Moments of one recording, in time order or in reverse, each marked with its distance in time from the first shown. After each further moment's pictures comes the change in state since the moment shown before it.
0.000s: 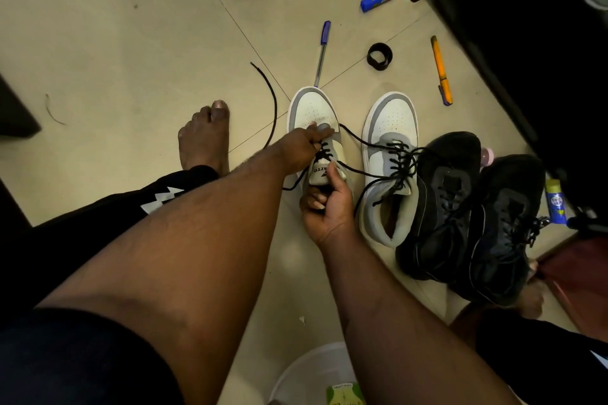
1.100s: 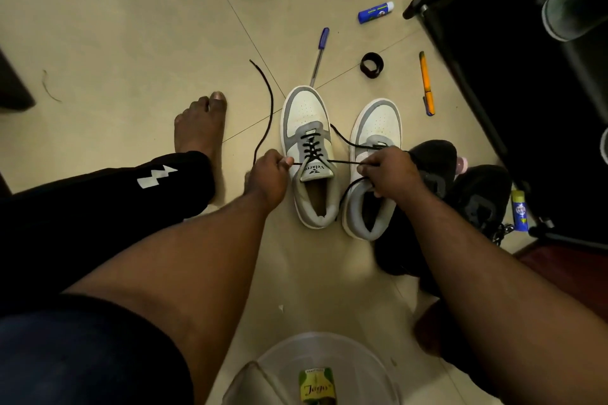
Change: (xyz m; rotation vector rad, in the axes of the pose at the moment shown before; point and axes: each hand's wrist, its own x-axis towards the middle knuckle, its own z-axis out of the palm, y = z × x) left_hand -0.050 -0.042 0.044 -0.069 0.476 -0.183; right_hand -0.013 -0.140 -0.001 -2.069 0.111 -0.457
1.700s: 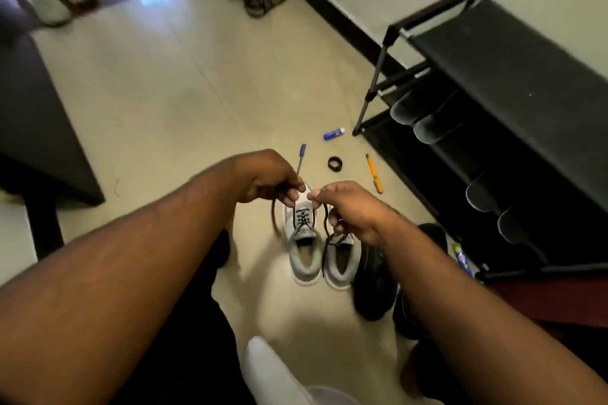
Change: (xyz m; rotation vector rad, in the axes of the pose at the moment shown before) left_hand -0.147 0.191 -0.160 -0.142 -0.427 0.010; right_hand -0.181 -0.093 -0.099 0.665 -0.219 -0.192
